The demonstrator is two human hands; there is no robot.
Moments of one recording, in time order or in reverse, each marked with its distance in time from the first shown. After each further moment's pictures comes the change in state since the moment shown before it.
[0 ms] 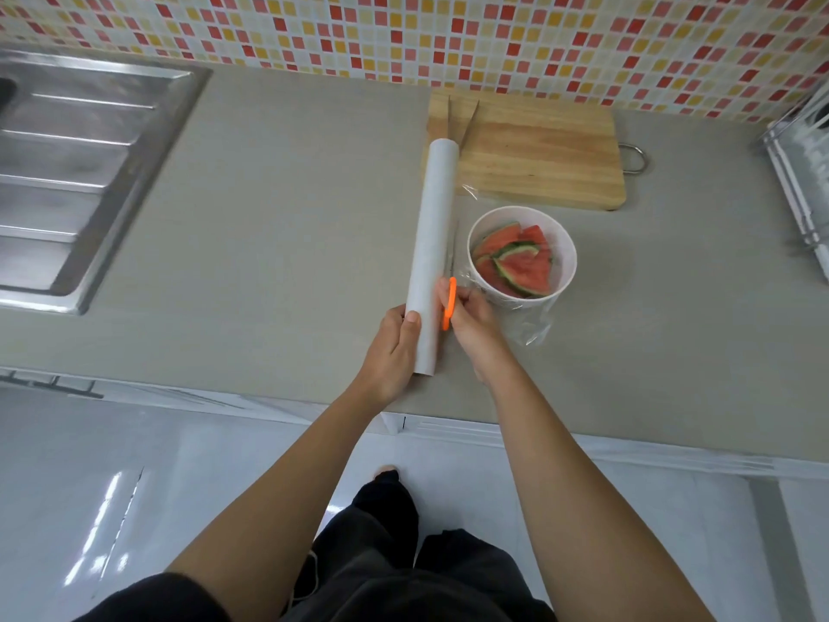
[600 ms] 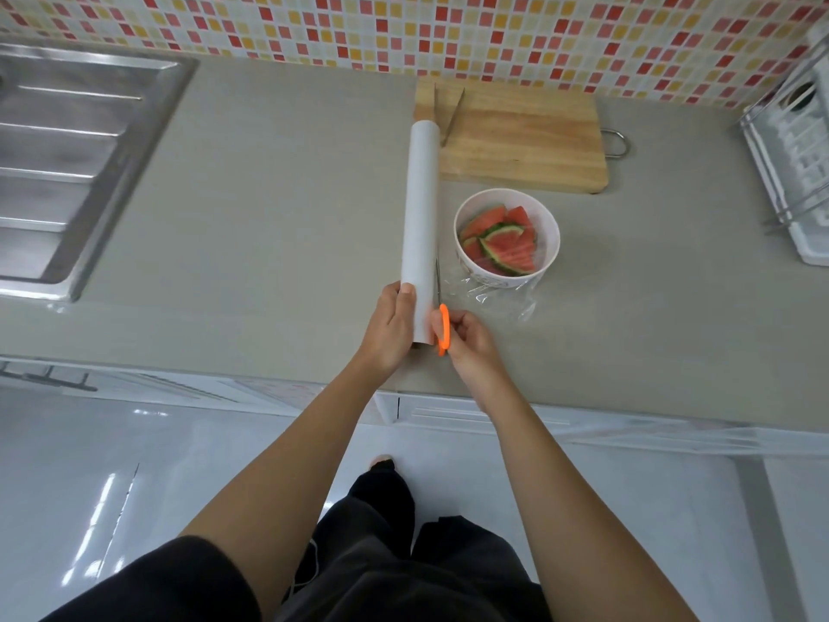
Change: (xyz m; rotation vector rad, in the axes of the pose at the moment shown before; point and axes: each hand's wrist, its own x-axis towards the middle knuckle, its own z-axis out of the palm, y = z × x) left_hand 0.004 0.009 0.012 -0.073 0.065 -0.013; right_hand -0.055 0.024 -0.013 0.077 -0.012 0.056
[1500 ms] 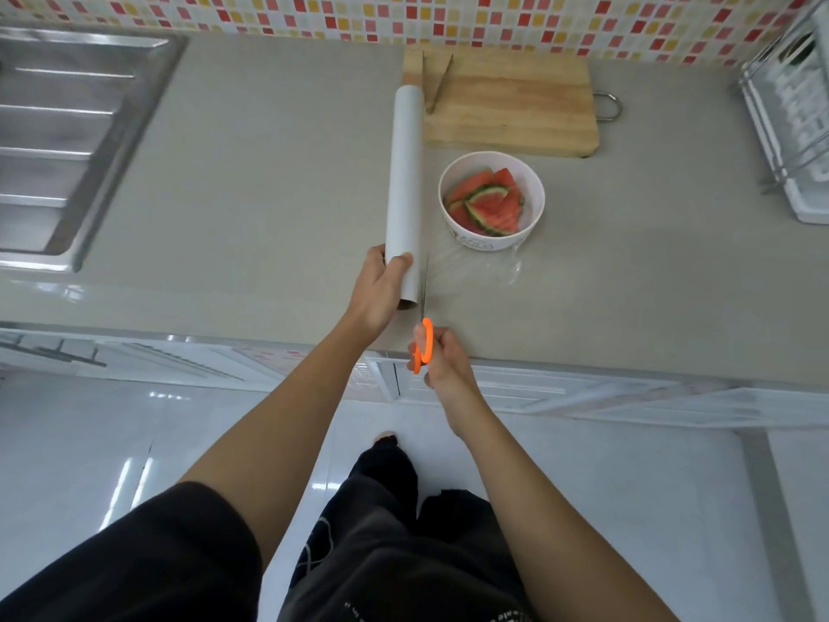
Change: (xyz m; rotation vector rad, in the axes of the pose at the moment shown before) left_hand -0.010 0.008 0.005 -0.086 0.034 -0.125; right_hand -0.067 0.020 0.007 0.031 0.025 0.211
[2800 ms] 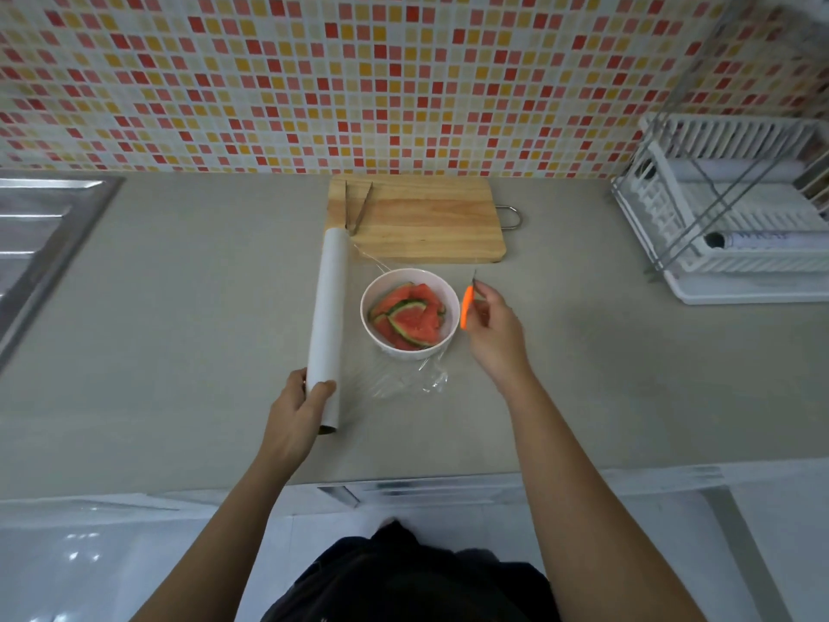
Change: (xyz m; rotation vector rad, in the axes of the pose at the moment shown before) left_hand 0.015 -0.009 -0.002 0.163 0.099 0.016; right_hand 0.095 -0.136 -0.126 -0.444 0.402 -0.483
